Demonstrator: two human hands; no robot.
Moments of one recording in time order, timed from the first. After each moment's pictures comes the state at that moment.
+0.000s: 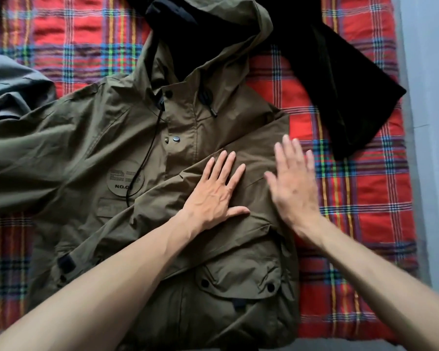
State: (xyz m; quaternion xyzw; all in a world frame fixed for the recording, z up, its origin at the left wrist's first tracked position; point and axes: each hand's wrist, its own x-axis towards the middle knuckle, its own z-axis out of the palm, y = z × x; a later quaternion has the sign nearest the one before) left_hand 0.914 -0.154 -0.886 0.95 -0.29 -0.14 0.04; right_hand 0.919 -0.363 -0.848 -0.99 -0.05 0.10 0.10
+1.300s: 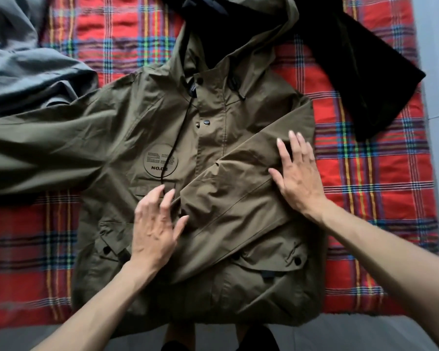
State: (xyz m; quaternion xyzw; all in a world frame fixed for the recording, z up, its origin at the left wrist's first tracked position) left_hand 0.783 0.010 -0.855 0.99 -0.07 -0.04 0.10; right_hand 0.892 -0.327 -0.867 -0.99 -0.10 0.08 0.06
